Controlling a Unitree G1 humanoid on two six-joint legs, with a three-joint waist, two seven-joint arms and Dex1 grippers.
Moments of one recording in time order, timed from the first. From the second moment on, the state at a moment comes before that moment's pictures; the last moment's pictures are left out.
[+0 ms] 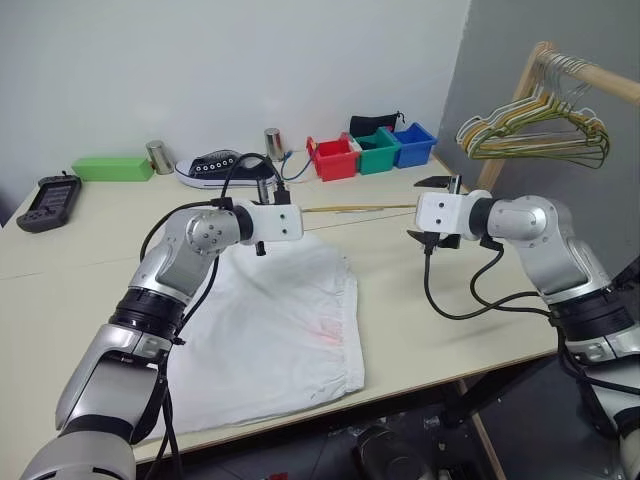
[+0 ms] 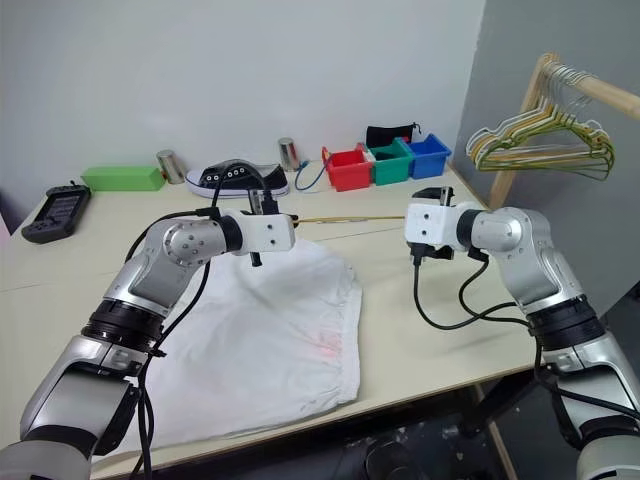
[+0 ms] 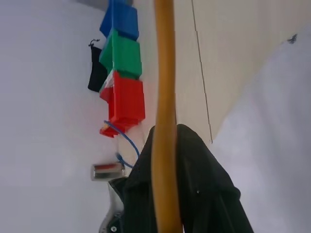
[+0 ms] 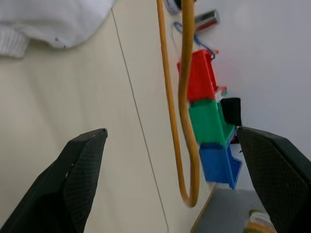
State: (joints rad) left arm -0.80 0.67 -0.30 0.34 0.45 -0.22 -0.71; right arm -0.80 -0.70 0.30 0.18 -0.37 0.04 0.86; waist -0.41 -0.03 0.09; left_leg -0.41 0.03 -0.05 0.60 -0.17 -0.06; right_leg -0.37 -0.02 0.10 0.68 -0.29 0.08
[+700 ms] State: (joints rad) left arm -0.79 0.66 -0.33 0.27 0.54 -0.25 -0.69; right arm -0.81 -0.70 0.34 0.28 -0.47 0.01 0.81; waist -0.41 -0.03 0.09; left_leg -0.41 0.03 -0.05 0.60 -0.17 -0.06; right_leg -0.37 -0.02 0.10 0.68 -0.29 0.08
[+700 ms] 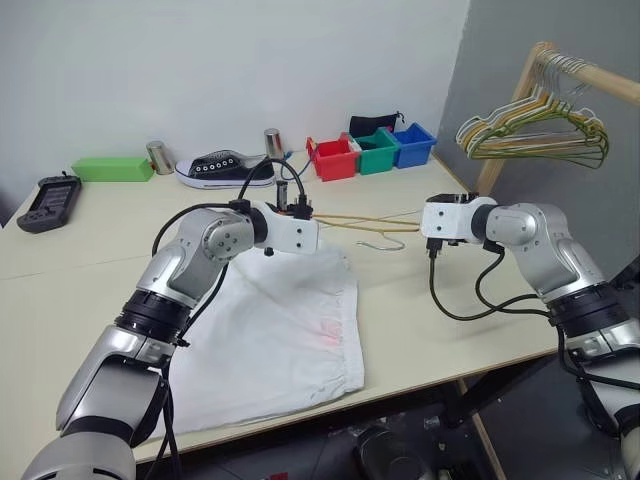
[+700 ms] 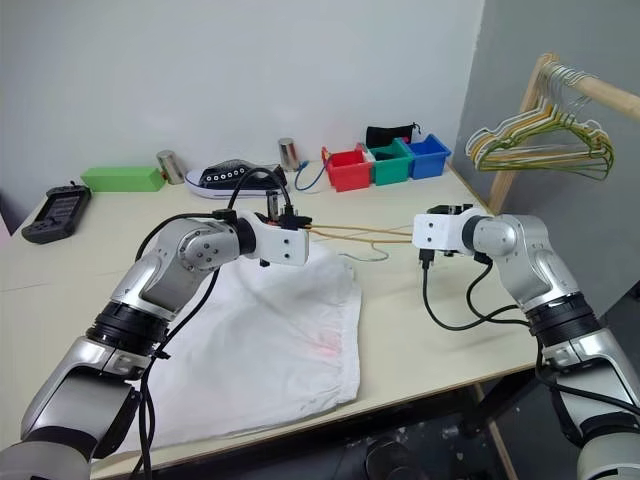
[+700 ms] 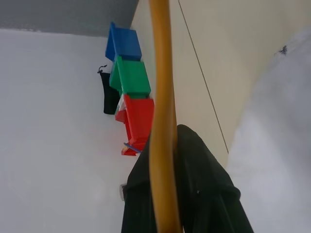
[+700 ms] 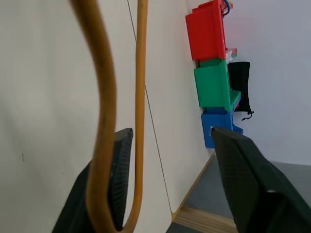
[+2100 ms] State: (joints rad) left arm -0.22 0.80 0.08 -0.36 -0.50 0.57 -1.03; right arm -0.66 -0.88 0.29 0.38 -0.01 0.66 1.50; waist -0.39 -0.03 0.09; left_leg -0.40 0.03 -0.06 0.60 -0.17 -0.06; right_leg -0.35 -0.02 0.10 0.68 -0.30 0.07
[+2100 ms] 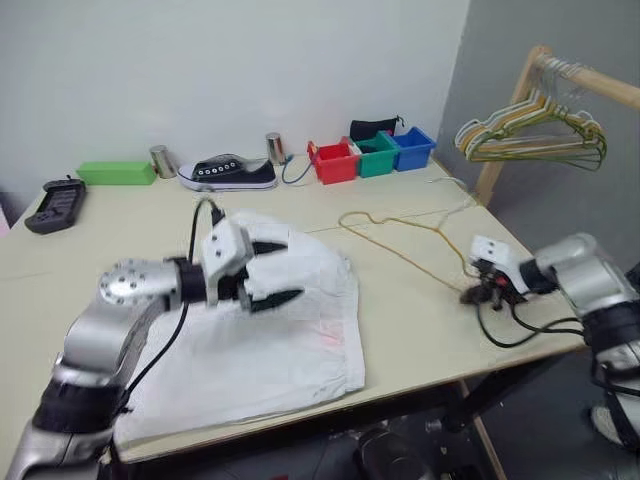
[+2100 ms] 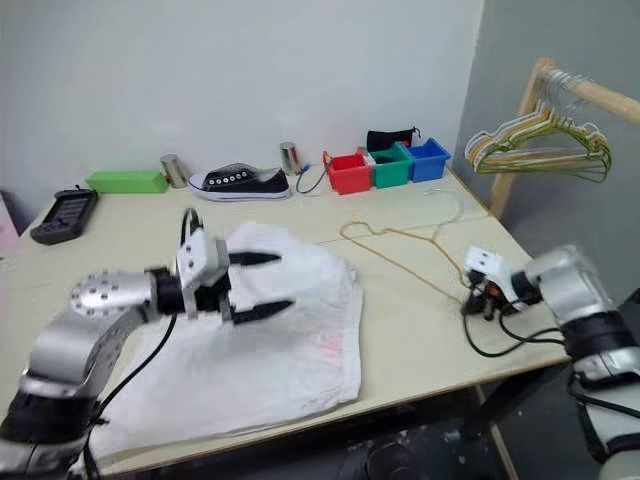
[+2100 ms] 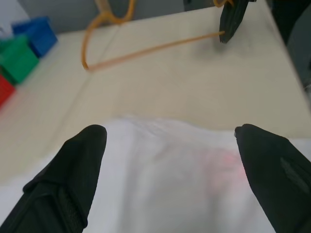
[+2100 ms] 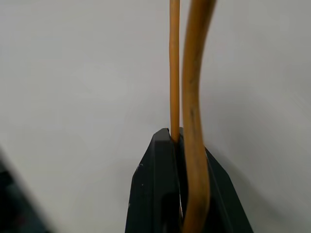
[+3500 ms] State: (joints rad) left arm 0.16 0.84 0.24 -0.71 -0.72 0.76 -0.89; right arm 0.00 -1.29 0.18 -0.12 0.85 1.41 1.40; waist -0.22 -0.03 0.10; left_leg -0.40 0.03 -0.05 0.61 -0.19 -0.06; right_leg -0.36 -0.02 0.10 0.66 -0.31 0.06
